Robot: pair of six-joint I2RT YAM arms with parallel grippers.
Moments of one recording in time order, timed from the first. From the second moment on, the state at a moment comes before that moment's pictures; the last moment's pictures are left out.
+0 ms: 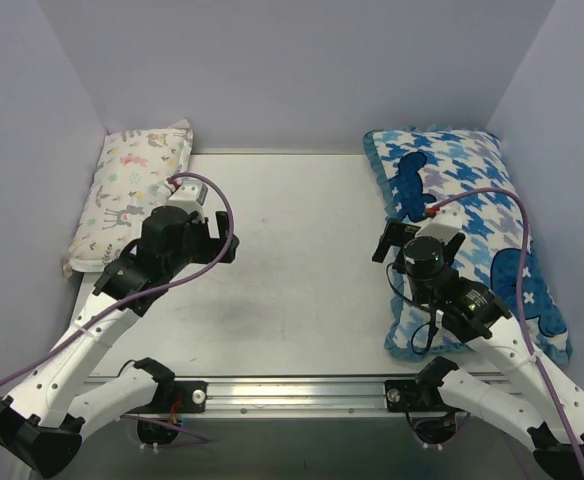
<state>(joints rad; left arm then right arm) -0.53 0.95 1.03 -0.57 -0.15 -0.37 0.68 0.79 0.87 -0.57 0.70 0.49</state>
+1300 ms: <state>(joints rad) -0.51 1.21 1.08 -0.35 -0.02 -0.46 0.23 1.90 1.52 -0.83 0.85 0.32</state>
